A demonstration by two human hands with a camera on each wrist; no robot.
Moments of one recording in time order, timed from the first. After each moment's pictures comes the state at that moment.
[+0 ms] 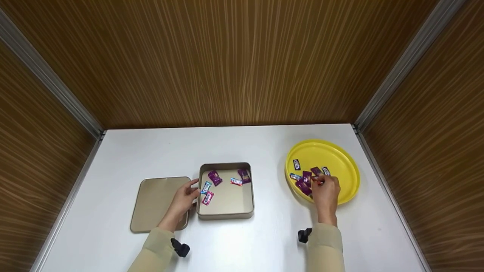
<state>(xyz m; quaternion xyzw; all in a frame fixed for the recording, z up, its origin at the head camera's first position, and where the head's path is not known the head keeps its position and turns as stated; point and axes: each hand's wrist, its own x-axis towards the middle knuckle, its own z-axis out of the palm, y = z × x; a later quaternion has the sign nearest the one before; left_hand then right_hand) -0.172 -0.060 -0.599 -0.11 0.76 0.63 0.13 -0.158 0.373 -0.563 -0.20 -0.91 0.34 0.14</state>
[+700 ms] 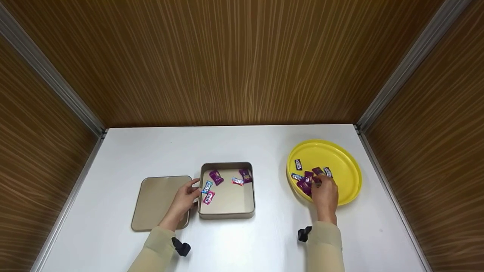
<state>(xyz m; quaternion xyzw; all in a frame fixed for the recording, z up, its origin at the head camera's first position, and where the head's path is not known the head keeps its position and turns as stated) -0.174 -0.061 -0.601 -0.12 0.76 0.63 0.13 -0.163 0.373 -0.571 -0.17 -0.92 0.33 0.11</state>
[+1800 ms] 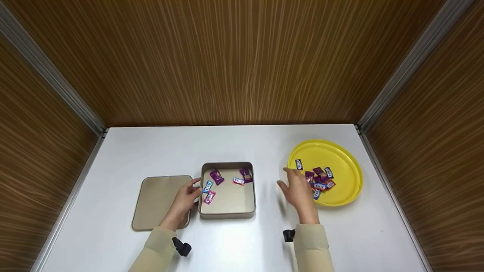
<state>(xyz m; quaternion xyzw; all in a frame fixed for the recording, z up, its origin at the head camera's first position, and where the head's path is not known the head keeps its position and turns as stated) -0.172 -0.060 -0.601 -0.10 0.76 0.63 0.12 -0.166 0.302 -0.538 0.03 -0.95 0.30 0.02</state>
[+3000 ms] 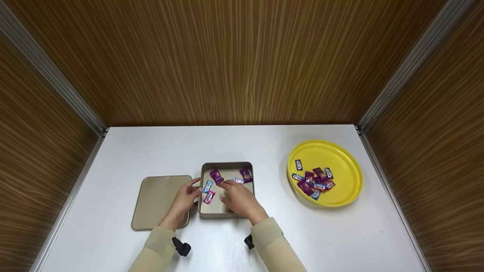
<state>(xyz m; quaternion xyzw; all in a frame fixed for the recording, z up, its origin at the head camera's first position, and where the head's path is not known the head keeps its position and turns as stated) -0.171 -0.061 -0.601 -0.10 0.76 0.63 0.13 -0.165 0.152 -0.562 0.24 -0.93 0.28 -0.07</state>
